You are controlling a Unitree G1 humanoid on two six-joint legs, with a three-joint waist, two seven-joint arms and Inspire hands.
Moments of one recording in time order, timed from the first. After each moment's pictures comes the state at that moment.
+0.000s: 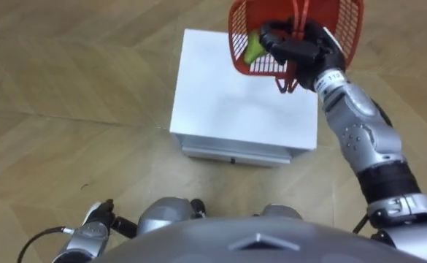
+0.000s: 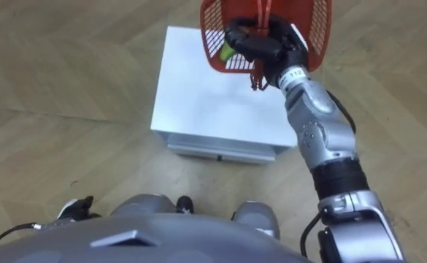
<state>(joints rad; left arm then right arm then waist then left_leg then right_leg) 0.17 0.23 -0.06 1.00 0.25 0.20 0.02 -0.12 -0.26 0.15 0.34 0.71 0.13 0.07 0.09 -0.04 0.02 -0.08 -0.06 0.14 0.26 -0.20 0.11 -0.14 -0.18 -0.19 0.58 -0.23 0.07</state>
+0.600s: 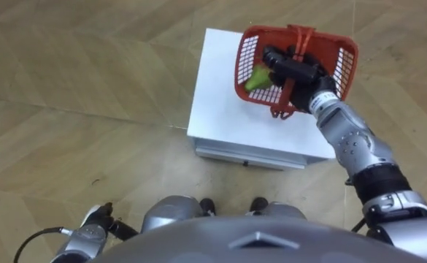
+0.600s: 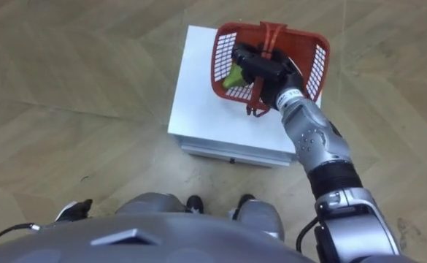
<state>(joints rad) 0.21 0.25 -0.10 1.00 0.27 0.21 0.01 -0.14 -0.26 0.16 0.54 0.92 0.13 0.08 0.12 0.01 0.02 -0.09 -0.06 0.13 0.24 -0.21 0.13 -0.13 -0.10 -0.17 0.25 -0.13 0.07</state>
